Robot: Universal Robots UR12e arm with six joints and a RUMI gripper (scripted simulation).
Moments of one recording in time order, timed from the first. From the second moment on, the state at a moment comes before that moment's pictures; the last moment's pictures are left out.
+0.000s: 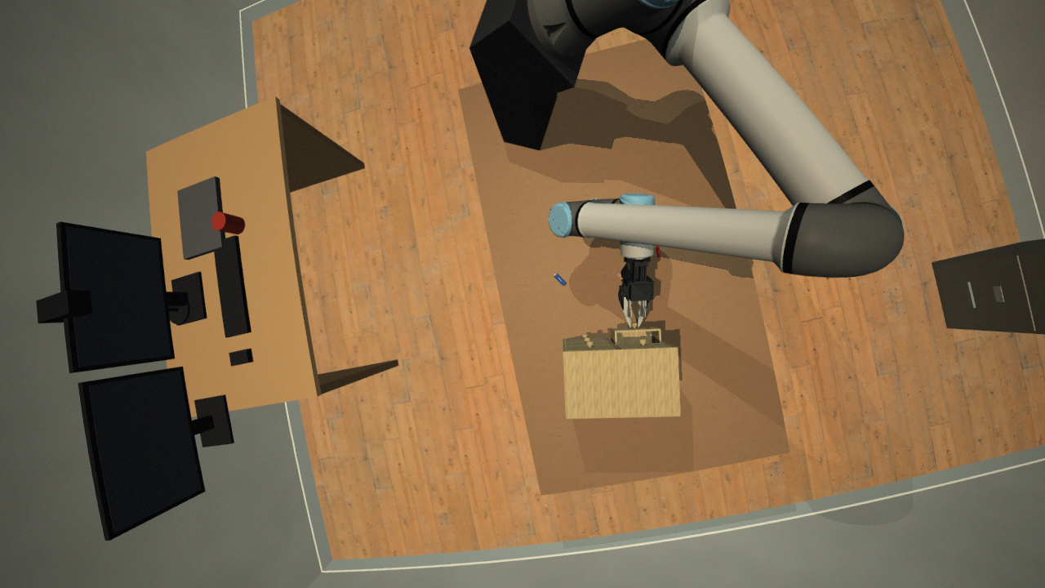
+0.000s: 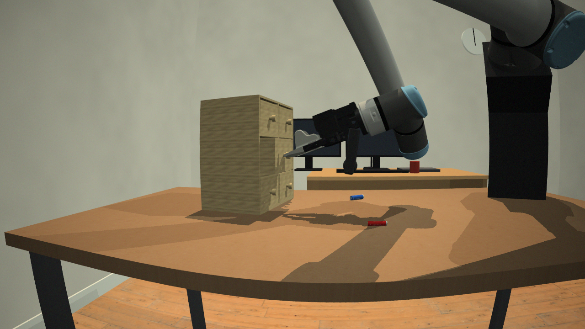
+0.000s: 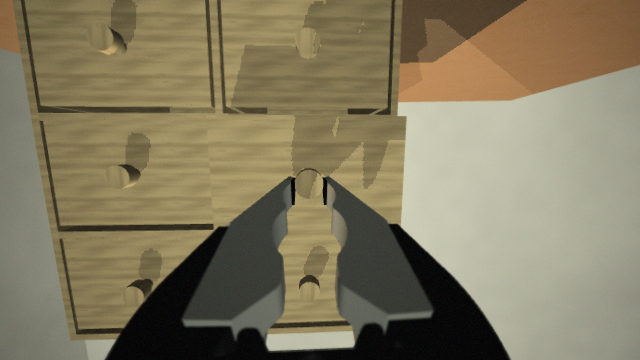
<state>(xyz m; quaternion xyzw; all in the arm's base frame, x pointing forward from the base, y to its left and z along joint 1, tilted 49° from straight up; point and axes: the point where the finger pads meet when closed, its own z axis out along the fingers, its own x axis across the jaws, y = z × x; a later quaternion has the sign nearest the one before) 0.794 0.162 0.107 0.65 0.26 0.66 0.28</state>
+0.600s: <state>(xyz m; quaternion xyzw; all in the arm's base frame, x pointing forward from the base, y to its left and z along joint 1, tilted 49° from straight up) 0.805 0.159 0.110 0.65 0.26 0.66 0.28</state>
